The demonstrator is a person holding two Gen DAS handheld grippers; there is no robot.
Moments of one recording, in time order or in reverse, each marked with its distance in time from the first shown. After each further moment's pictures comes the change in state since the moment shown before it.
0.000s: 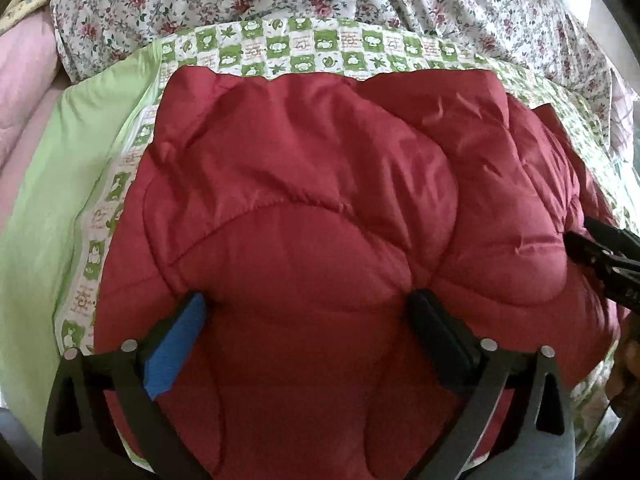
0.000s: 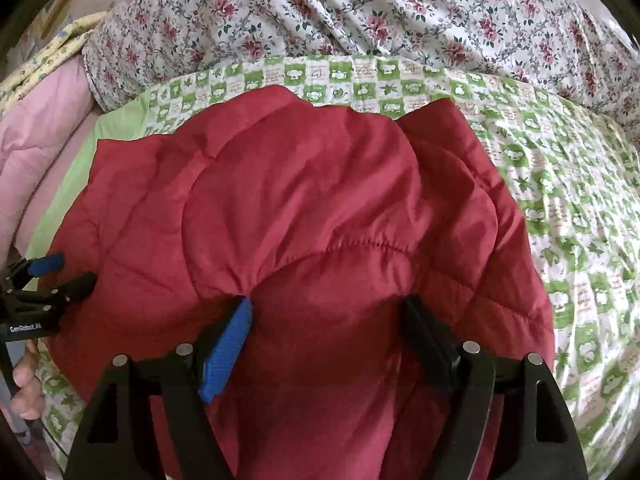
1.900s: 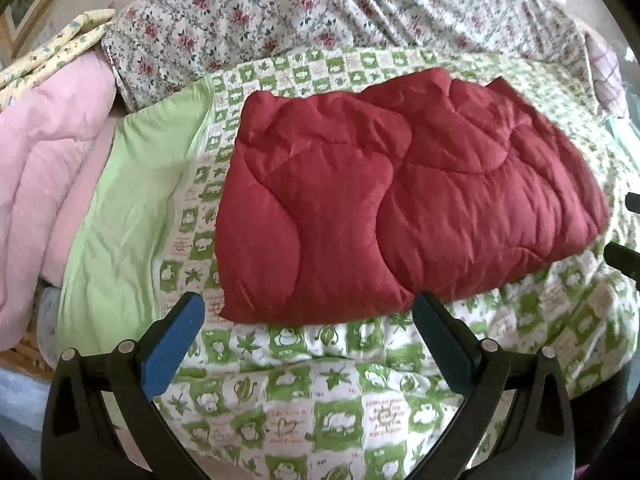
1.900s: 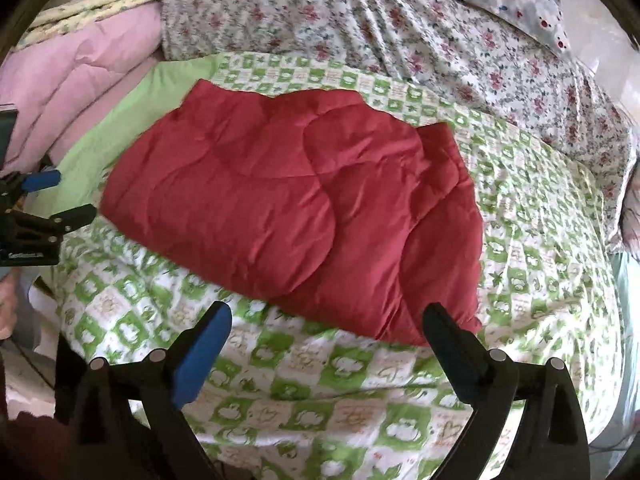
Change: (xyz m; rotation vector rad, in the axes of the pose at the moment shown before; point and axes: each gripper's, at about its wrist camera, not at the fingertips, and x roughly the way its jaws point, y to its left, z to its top) left arm -0.113 0.003 -0.082 0.095 -0.076 0.144; right arm -0.130 0.051 -0.081 -0.206 0.024 -0.075
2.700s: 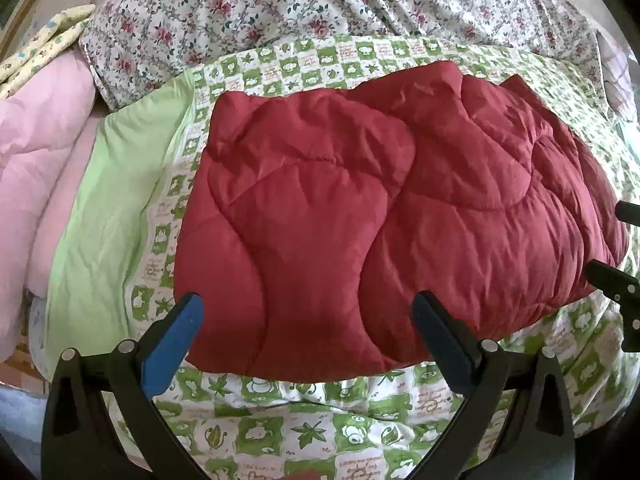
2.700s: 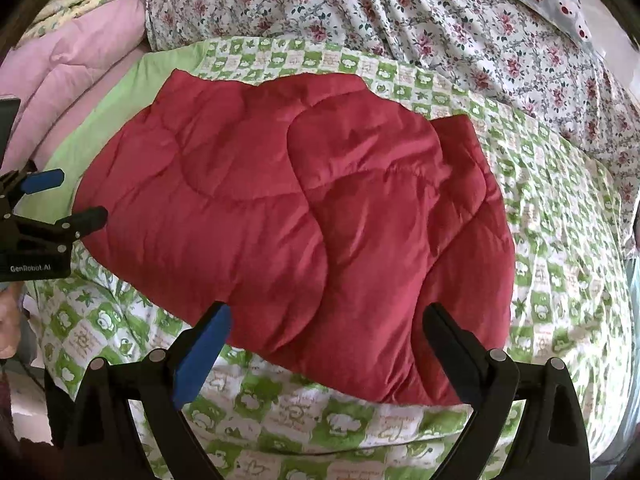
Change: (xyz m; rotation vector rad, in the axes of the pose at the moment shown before) left arm 0.037 -0.020 0.034 -0.004 0.033 -0.012; right arm 0.048 -0.002 0.035 -0.010 0.036 0.031
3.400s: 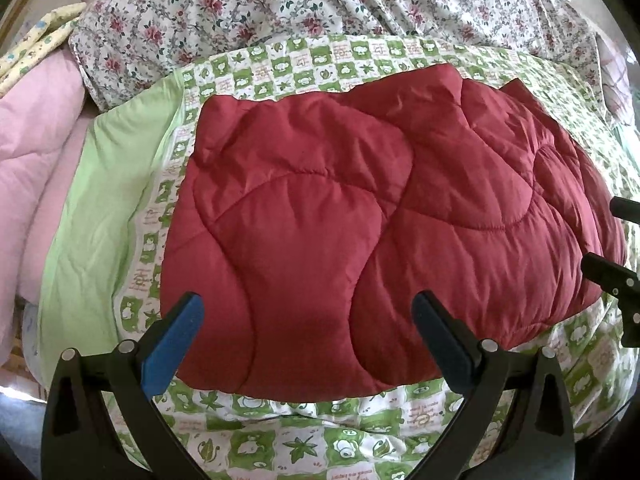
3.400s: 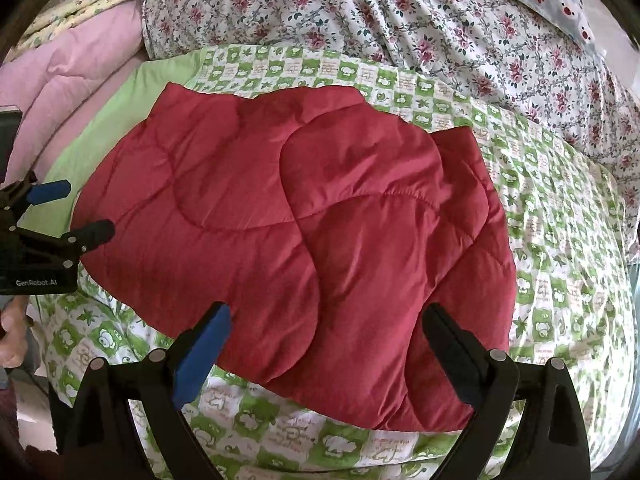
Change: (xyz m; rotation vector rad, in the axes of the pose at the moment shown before) left arm 0.011 -0.003 0.013 0.000 0.013 -0.027; right arm 0.006 -0.009 0.015 0.005 -0.008 0.013
